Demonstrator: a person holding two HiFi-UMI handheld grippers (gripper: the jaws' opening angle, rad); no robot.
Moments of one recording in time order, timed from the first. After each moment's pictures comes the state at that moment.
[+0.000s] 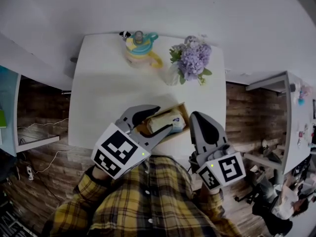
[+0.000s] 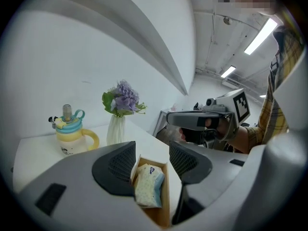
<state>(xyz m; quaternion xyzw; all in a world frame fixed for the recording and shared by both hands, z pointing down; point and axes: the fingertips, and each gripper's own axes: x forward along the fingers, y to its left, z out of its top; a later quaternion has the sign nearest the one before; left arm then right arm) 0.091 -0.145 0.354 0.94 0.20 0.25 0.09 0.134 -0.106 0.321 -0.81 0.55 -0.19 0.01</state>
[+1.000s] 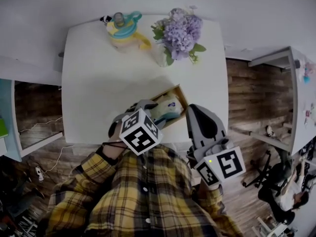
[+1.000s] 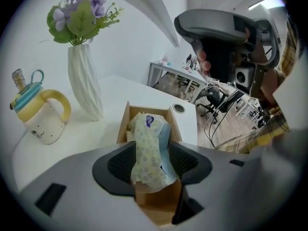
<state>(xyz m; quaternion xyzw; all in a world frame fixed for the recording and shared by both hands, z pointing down) 0.076 -0.095 0.523 0.83 0.27 0.48 -0.04 0.133 -0.079 0.358 -0.82 0.52 -0.24 0.03</state>
